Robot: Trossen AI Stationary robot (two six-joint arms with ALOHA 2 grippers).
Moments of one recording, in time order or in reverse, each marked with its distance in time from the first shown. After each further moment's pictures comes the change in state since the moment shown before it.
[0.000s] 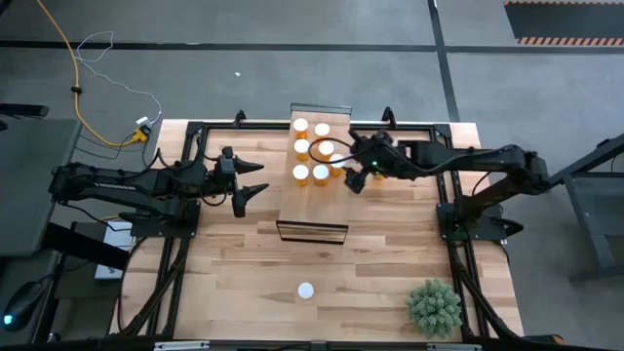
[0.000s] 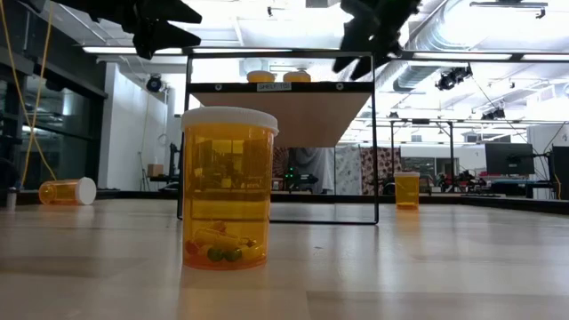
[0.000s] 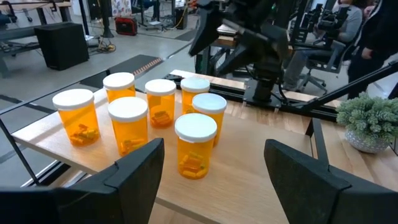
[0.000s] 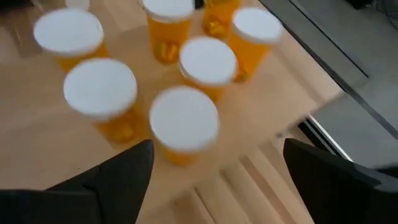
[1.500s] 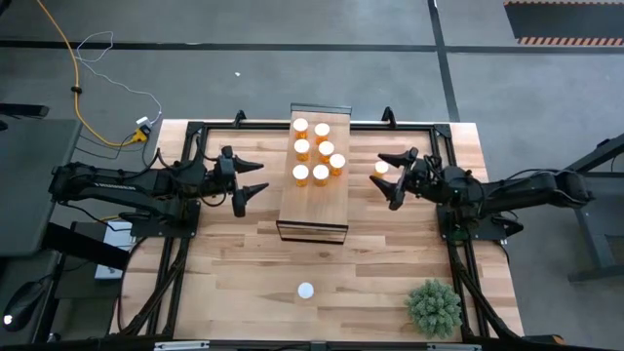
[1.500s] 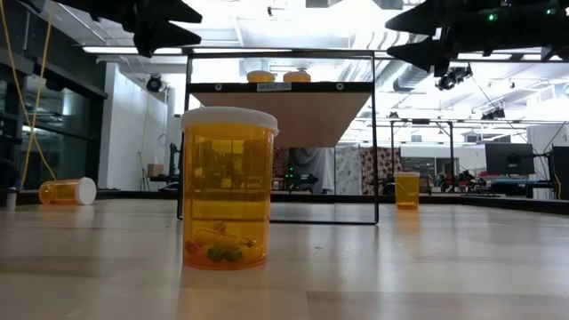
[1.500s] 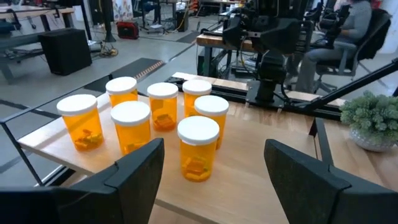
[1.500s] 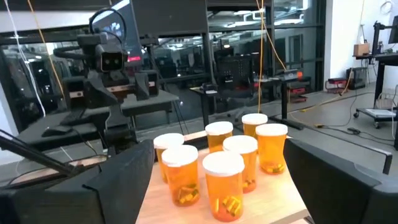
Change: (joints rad) left arm 0.000 0.000 0.000 0.008 -0.009 0.030; right arm 0.073 -0.627 -0.973 1.316 -0.084 -0.198
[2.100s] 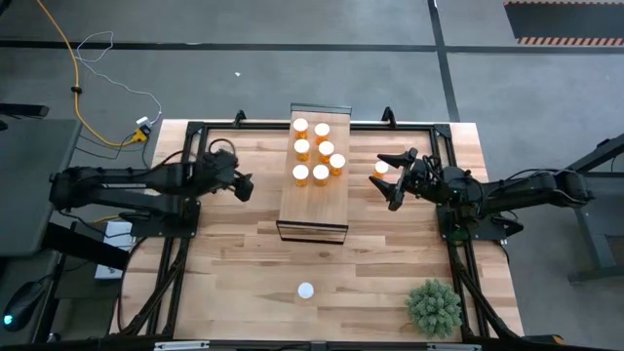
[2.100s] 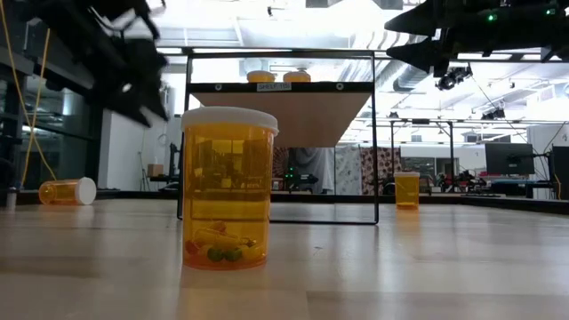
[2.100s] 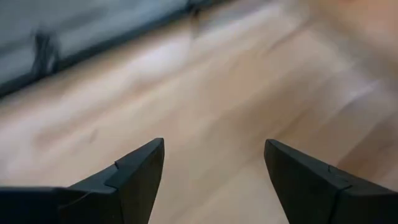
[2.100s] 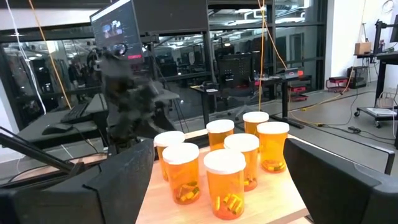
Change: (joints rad) left arm 0.175 0.114 0.022 -0.586 -0.197 -0.502; right arm 0.000 0.008 0.000 0.001 0.000 0.000
